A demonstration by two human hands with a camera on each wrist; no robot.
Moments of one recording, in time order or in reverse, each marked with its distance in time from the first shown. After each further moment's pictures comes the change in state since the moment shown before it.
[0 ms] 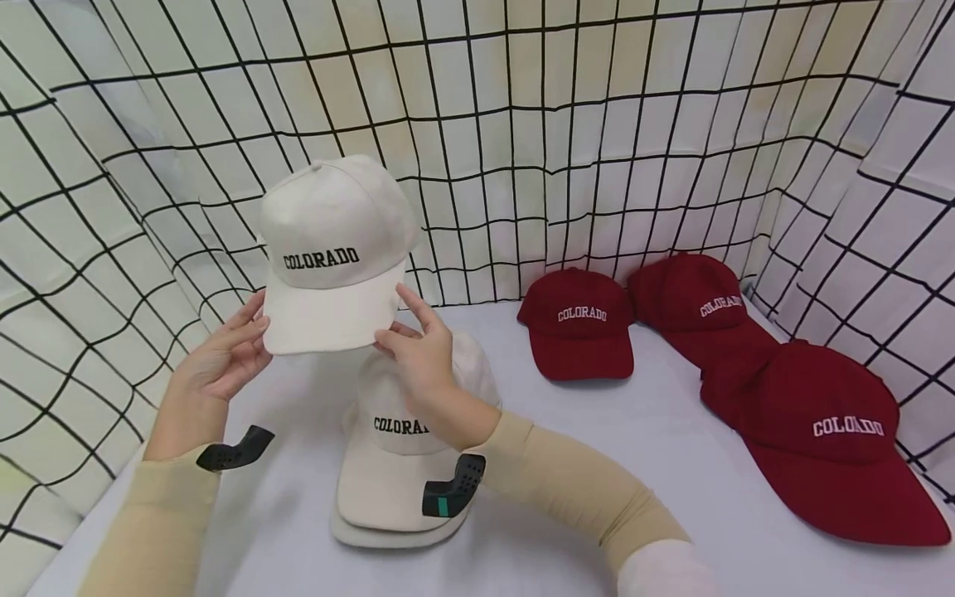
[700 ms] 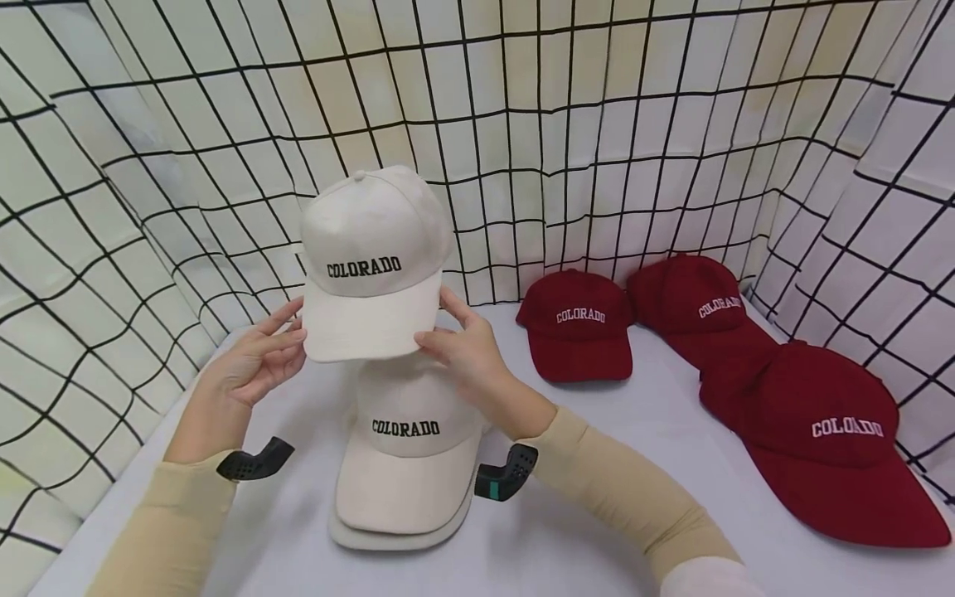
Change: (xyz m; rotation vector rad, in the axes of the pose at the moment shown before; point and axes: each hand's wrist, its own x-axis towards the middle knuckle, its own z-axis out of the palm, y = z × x) left_hand 0.003 -0.023 0.024 0.256 0.049 -0.067; right_hand 0.012 -0.033 -0.054 -0.191 -0.118 0.099
